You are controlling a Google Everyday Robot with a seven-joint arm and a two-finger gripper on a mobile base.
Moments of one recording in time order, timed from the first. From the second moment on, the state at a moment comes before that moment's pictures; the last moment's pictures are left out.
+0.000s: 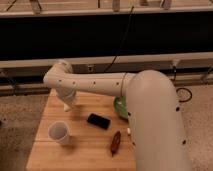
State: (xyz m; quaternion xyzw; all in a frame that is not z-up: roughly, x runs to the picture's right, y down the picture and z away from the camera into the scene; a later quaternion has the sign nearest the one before) arm -0.188 0.089 0.792 -0.22 -0.18 -0.56 0.77
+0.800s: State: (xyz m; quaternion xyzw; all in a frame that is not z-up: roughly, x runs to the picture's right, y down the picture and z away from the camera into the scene) arm -0.197 0.117 0.758 -0.21 -0.20 -0.58 0.76
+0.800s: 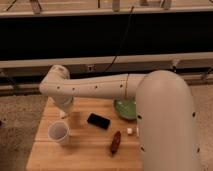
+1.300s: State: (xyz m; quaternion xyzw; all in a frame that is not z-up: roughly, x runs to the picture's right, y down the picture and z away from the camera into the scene) arm -0.202 0.144 0.734 -0.20 -0.21 -0.60 0.75
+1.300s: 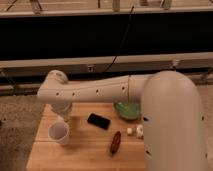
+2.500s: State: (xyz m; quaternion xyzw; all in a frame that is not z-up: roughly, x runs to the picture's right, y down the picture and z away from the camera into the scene) arm -0.223 0.159 0.725 -0.18 -0.24 -0.62 0.72
